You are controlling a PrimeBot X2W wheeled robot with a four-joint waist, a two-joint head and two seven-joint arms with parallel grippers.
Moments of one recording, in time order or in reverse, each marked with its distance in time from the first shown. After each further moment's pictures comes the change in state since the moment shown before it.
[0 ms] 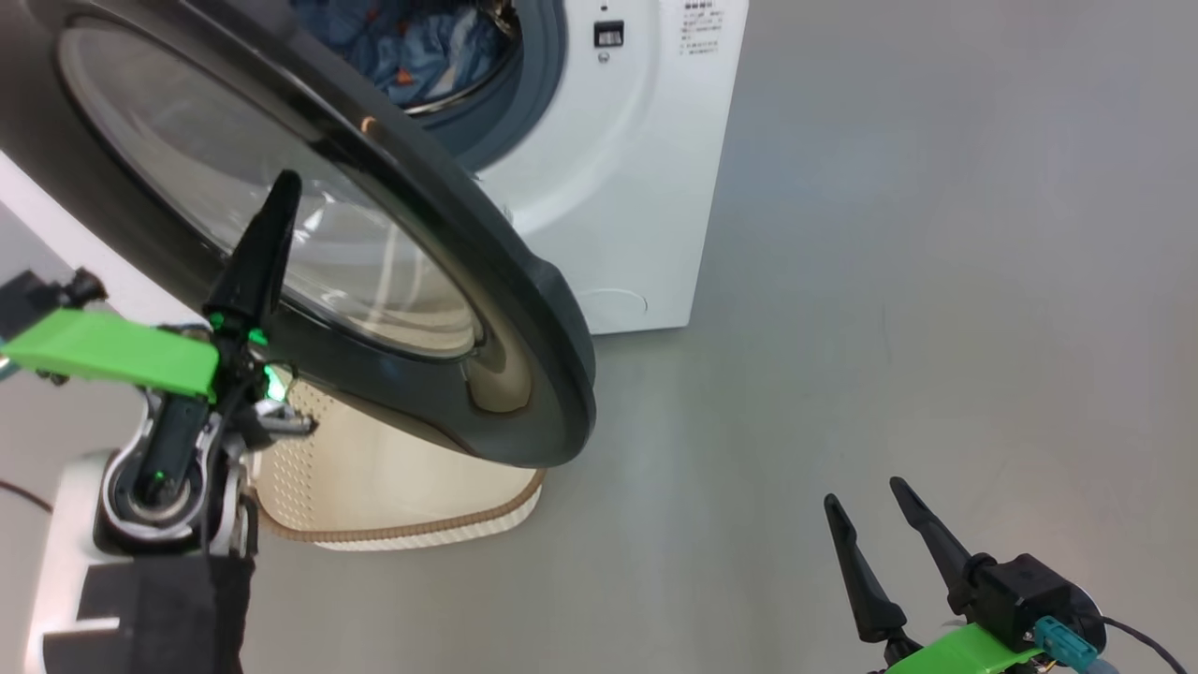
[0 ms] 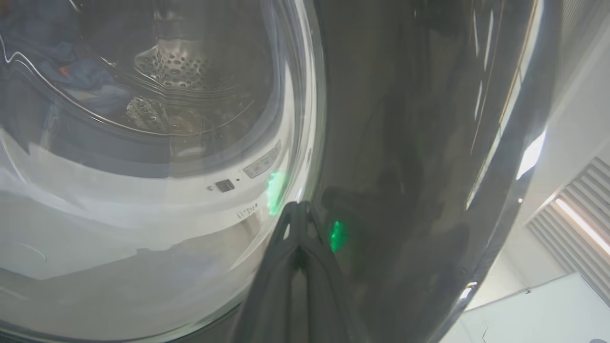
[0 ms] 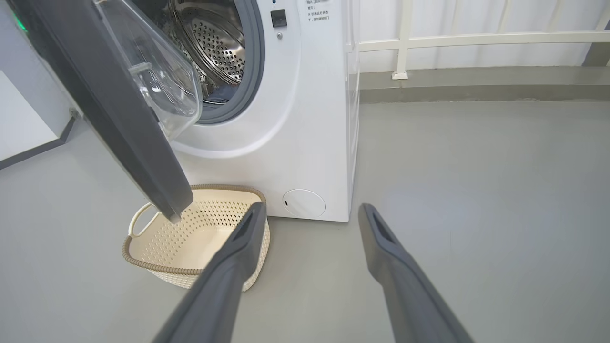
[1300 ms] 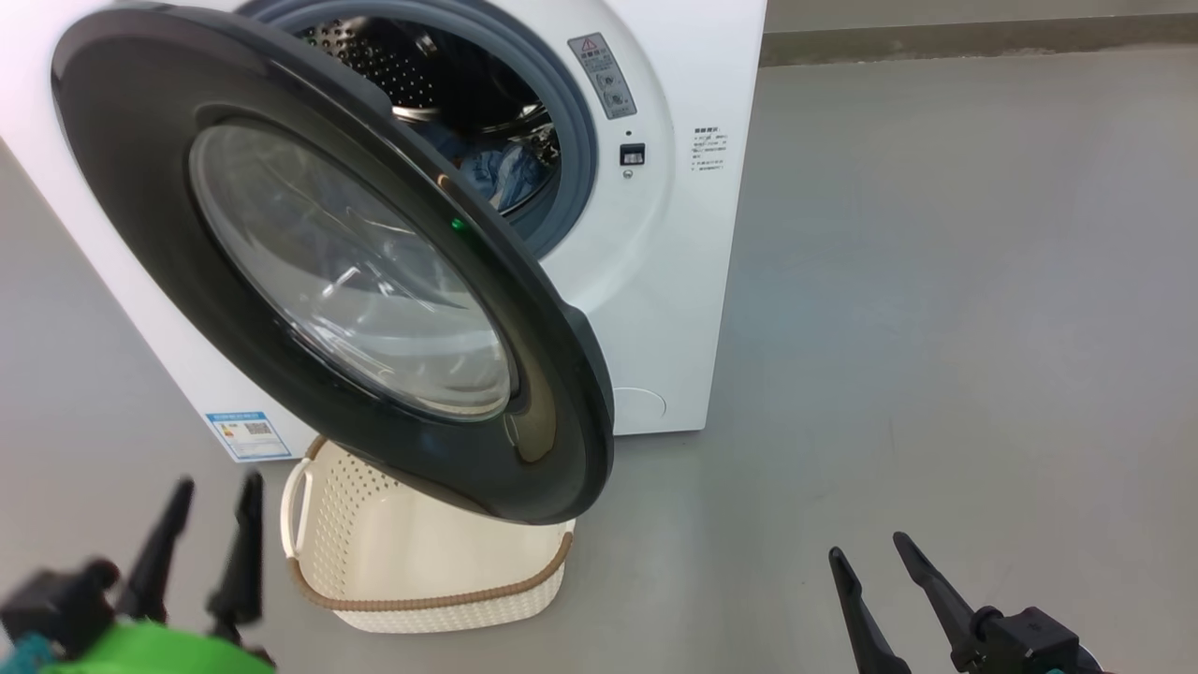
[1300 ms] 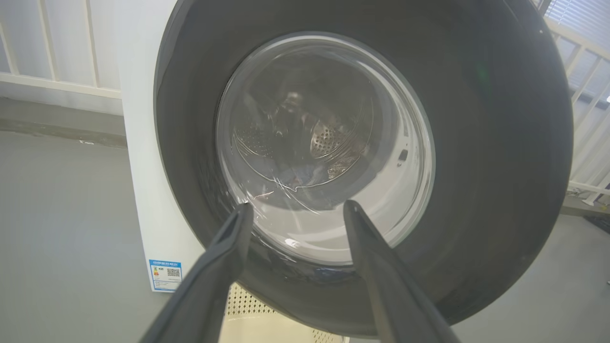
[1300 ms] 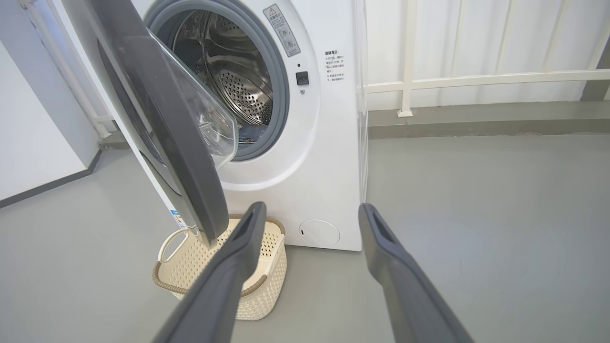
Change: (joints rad) left arm 0.452 0.285 -0.186 -0.027 0.831 0.014 -0.526; right arm 0.096 0.002 0.010 -0.028 0.047 0.000 0.000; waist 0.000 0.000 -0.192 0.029
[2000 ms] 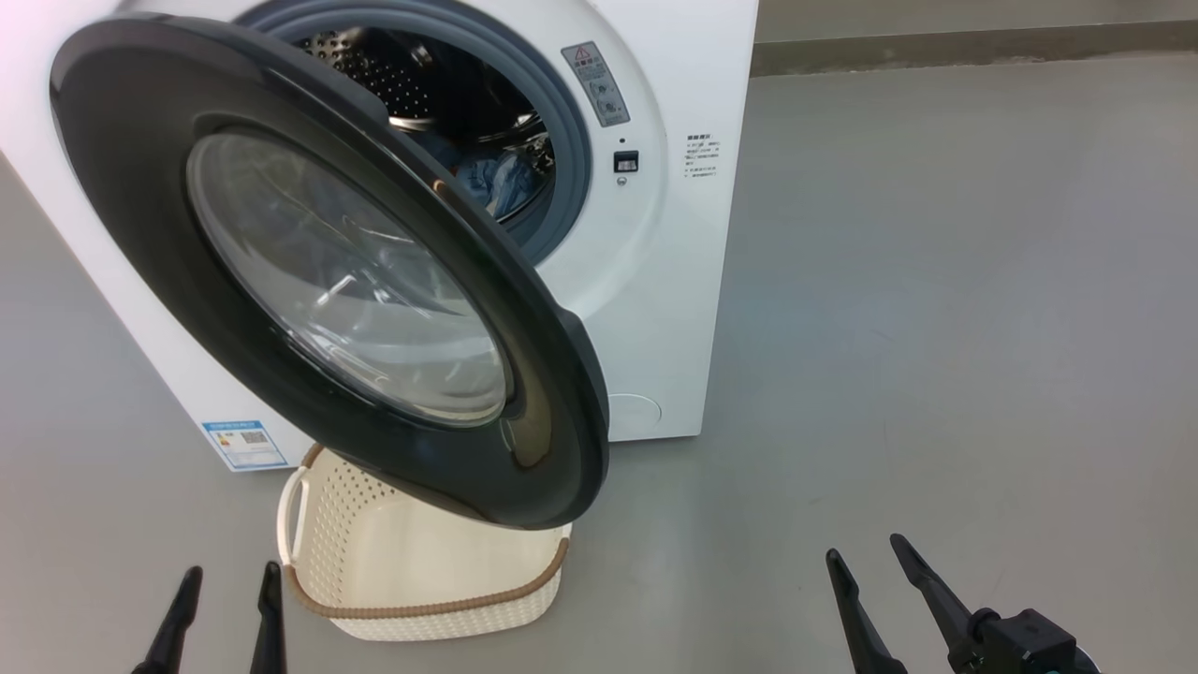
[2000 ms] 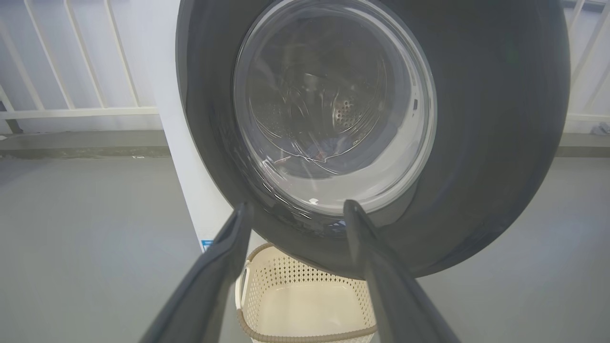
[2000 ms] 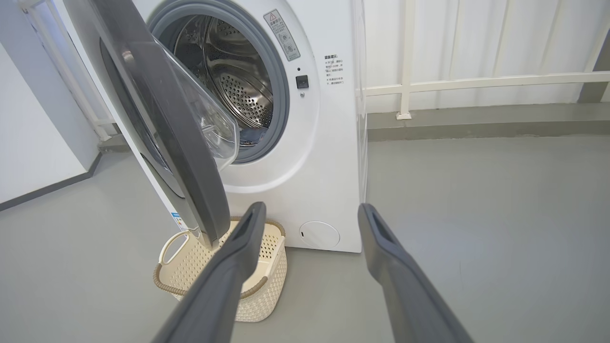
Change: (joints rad) left arm 0.236 -0.216 0.200 -0.107 0.449 0.049 0.000; right arm 0.008 0.002 0.005 -0.004 0.000 0.000 0.000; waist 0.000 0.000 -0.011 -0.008
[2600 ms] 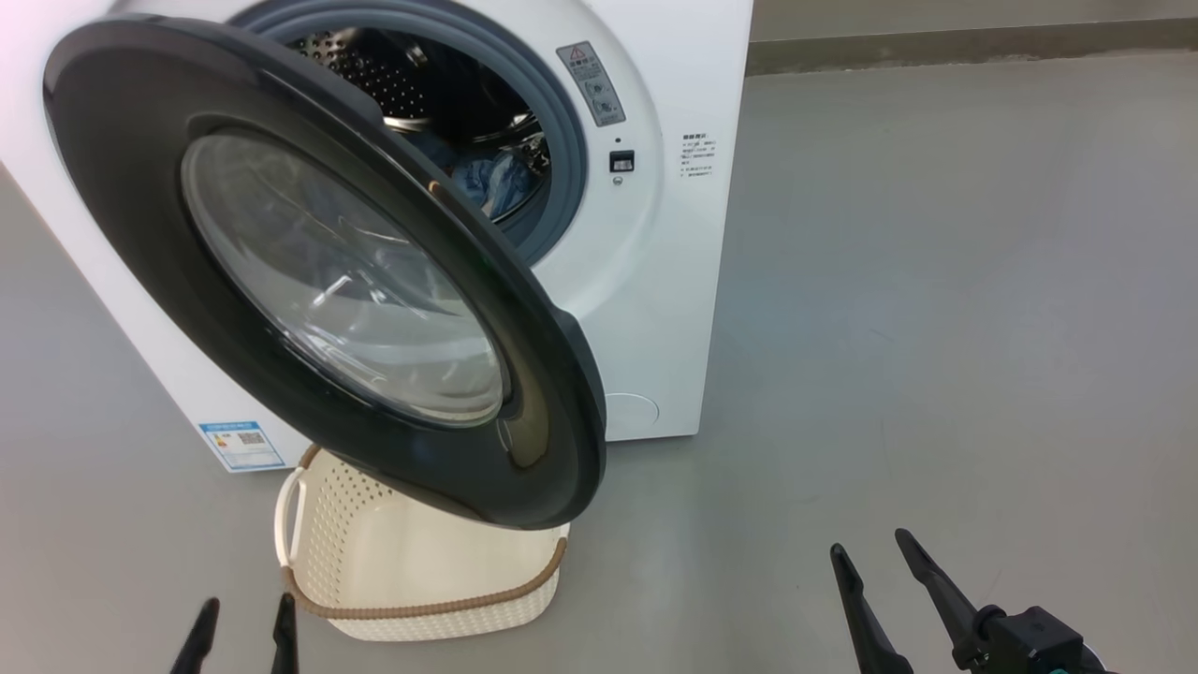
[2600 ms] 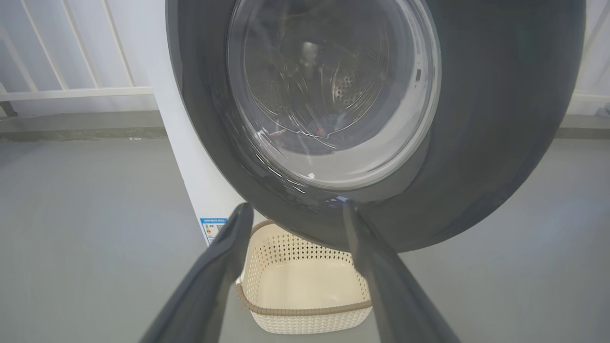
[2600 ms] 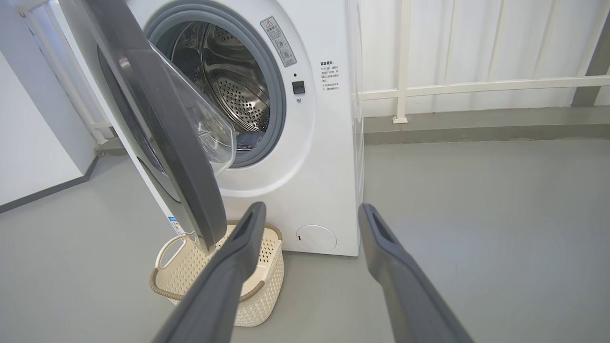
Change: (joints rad) left arm 0.016 -0.049 0.036 0.044 0.062 -0.016 0.000; right arm 0.000 0.000 -0.007 -0.012 0.000 0.000 0.000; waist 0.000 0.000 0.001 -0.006
